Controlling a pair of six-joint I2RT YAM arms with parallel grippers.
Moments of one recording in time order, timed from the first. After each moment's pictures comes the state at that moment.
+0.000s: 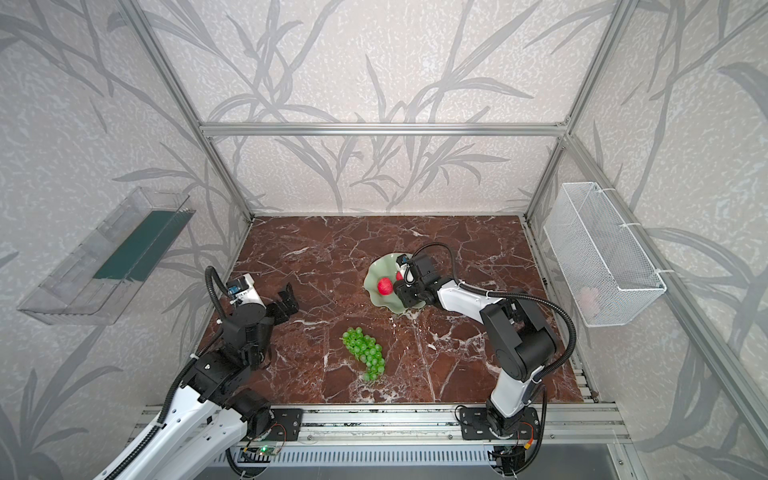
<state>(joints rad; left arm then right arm) -0.48 0.56 0.53 -0.36 -0.62 -0.53 0.54 1.74 1.00 -0.17 -0.09 0.03</state>
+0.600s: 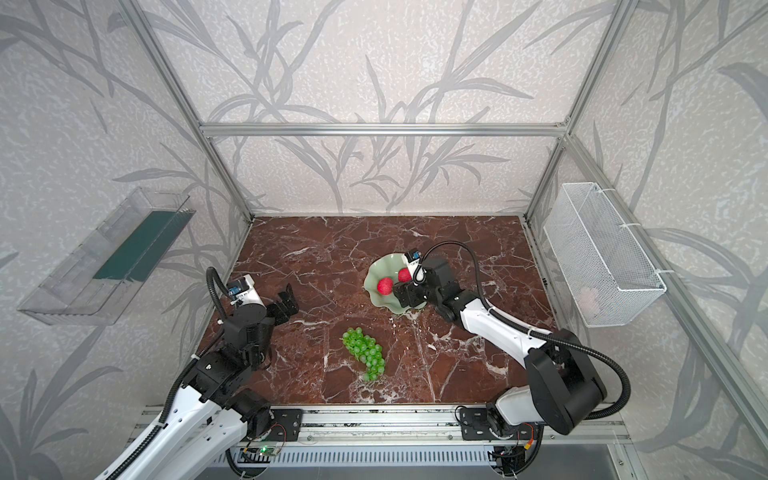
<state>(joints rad) -0.47 0.56 0.51 -0.35 -0.61 -0.54 0.59 1.37 0.76 0.03 -0.18 0.11</state>
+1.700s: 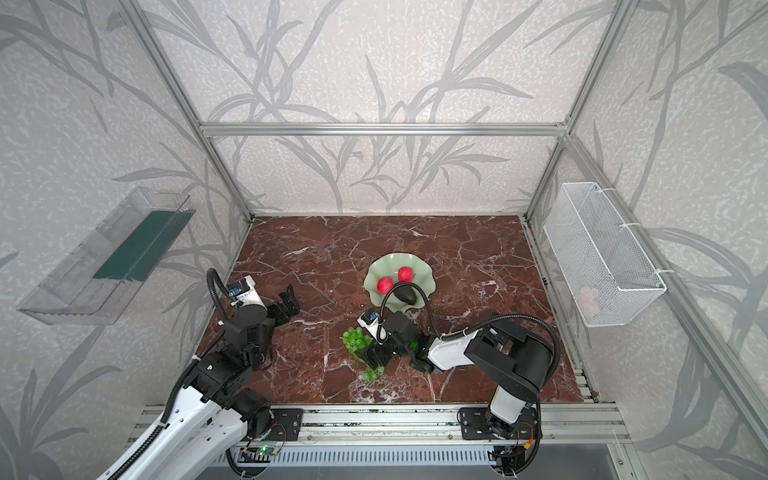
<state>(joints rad) -0.46 0.55 0.50 -0.34 -0.59 -0.55 0.98 1.70 0.56 0.55 -0.21 0.15</state>
